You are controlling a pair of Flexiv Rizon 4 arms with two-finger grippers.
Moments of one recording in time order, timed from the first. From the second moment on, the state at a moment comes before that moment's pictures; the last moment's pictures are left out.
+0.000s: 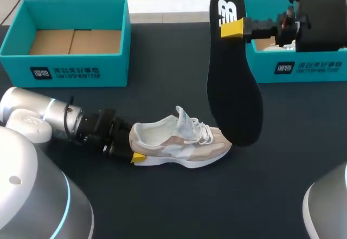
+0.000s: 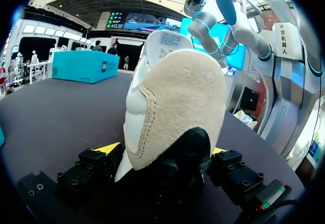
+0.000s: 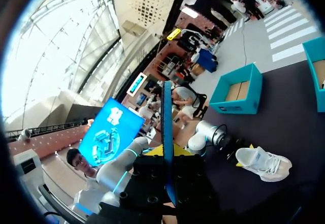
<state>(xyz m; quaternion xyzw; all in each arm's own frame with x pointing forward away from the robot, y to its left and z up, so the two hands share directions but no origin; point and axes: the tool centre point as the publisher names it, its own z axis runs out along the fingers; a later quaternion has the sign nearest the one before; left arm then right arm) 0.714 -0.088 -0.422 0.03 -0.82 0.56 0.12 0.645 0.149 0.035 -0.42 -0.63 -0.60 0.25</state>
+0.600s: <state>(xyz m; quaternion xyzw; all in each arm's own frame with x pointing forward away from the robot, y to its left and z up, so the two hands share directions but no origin) 0.712 -0.060 -0.400 0.06 -0.85 0.51 0.11 0.645 0.149 0.035 -0.42 -0.63 -0.60 0.25</state>
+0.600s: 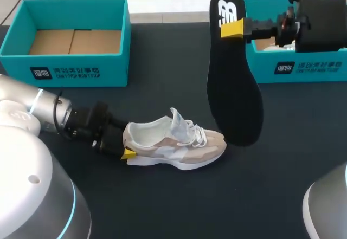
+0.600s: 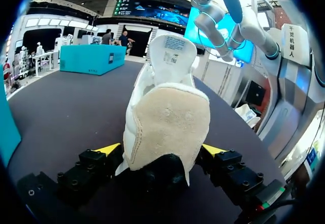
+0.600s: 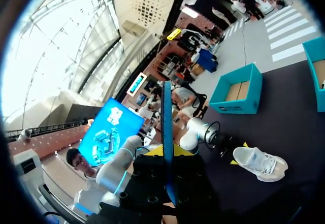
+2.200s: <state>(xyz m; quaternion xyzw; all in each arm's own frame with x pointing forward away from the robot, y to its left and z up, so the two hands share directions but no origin) 0.714 -0.019 -0.330 0.13 -0.95 0.26 0.09 0.645 0.148 0.035 -0.42 -0.63 -0.60 0.25</state>
